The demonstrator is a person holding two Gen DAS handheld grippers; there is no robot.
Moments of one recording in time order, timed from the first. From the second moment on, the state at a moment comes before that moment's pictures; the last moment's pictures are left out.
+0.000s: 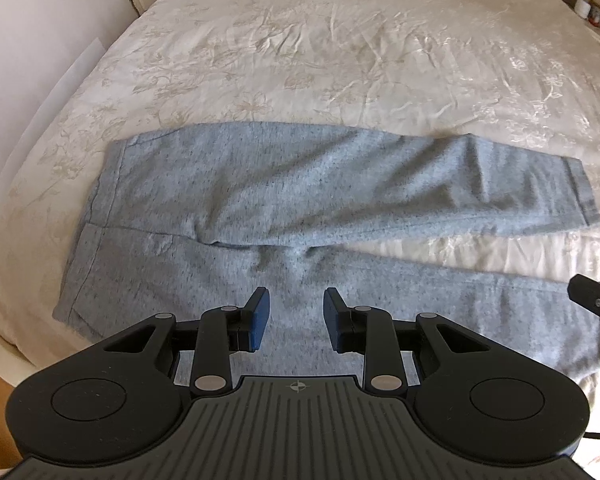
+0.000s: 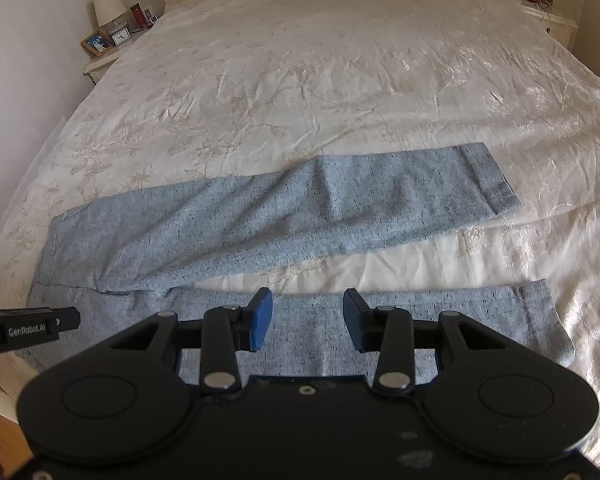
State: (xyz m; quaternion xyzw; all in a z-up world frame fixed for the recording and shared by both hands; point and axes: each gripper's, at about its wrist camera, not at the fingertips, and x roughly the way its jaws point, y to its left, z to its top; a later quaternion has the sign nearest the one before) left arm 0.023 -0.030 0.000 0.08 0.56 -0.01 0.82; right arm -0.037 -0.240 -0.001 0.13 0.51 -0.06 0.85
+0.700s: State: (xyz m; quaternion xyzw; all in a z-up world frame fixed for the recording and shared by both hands) left arm 0.121 -0.013 -0.023 0.06 0.56 -0.01 0.83; right arm 0.068 -0.287 -0.044 0.04 0.49 0.00 0.87
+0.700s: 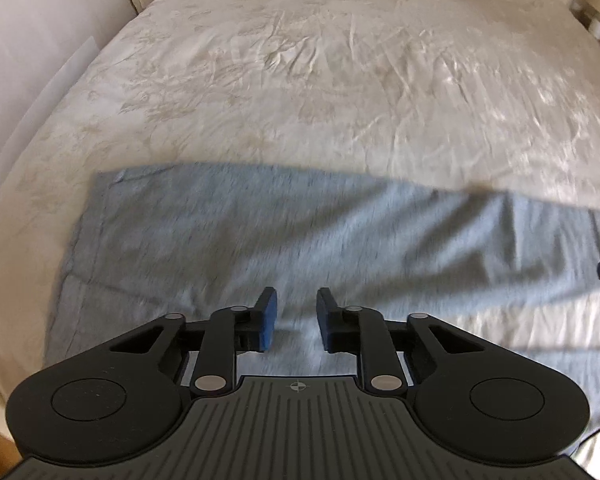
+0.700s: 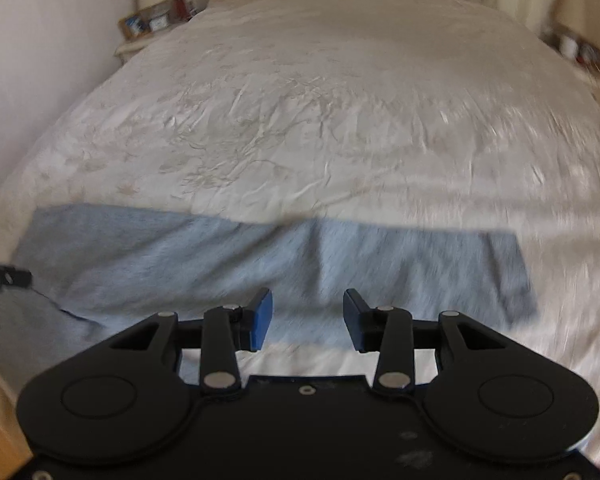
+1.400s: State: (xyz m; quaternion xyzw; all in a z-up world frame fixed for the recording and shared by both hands) left arm 0.211 -0.021 -0.112 0.06 0.62 -0.02 0.78; right arm 0.254 -0.303 -0.193 -0.15 0.49 0.25 0.82
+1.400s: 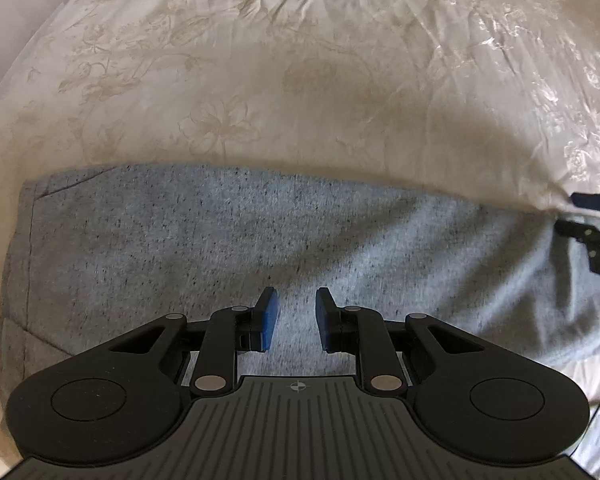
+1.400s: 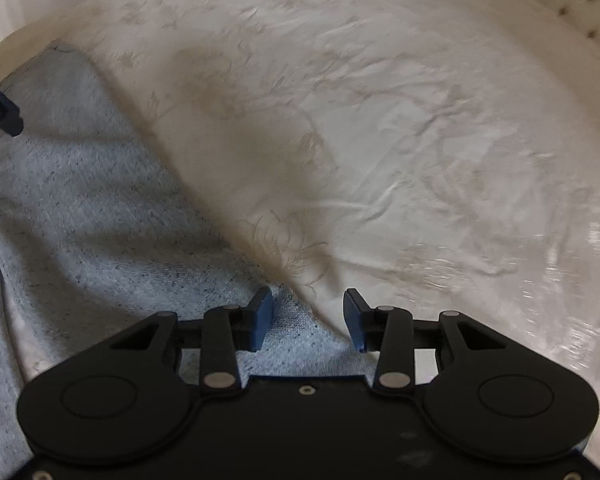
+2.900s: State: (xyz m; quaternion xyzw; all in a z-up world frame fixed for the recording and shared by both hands) left arm 0.259 -0.007 -0.159 -0.10 0.69 -0.03 0.72; right arm 0.108 -0.259 -0.138 -0.19 0.44 0.24 0.84
